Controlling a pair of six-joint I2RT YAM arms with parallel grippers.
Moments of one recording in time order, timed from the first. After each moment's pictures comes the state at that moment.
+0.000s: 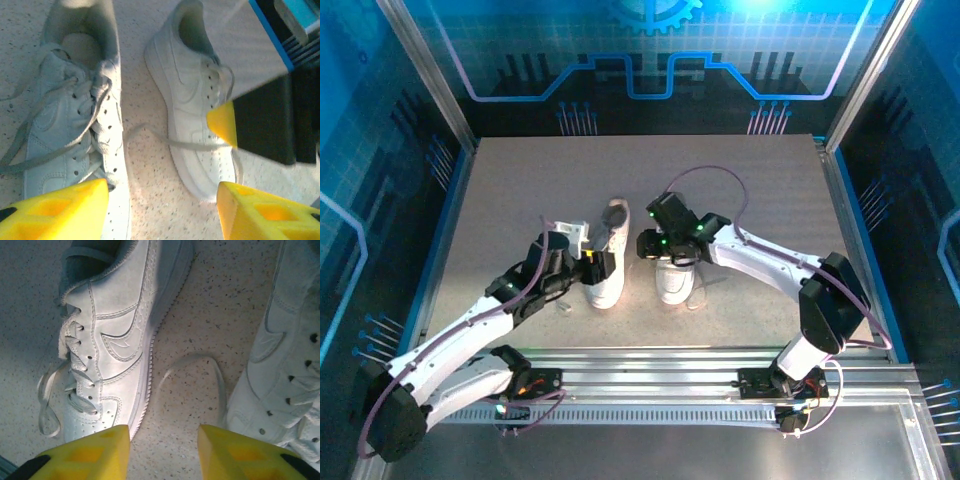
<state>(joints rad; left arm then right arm) -0.54 0.91 0.59 -0.23 0.12 -0.48 0.76 1.62 1.23 -0.58 -0.03 0.68</state>
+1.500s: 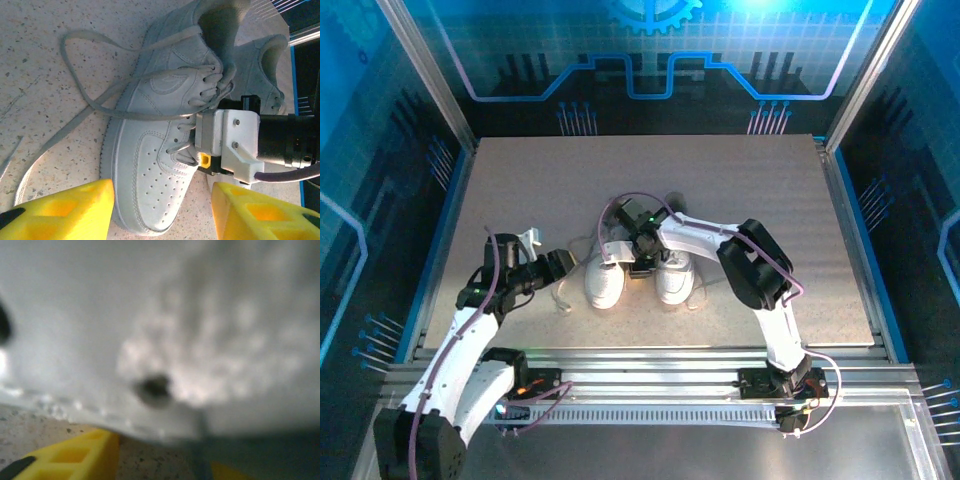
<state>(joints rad) -0.06 0.81 0.52 -0.45 0.45 -0.63 0.78 2.12 1.53 -0.69 -0.11 -0.92</state>
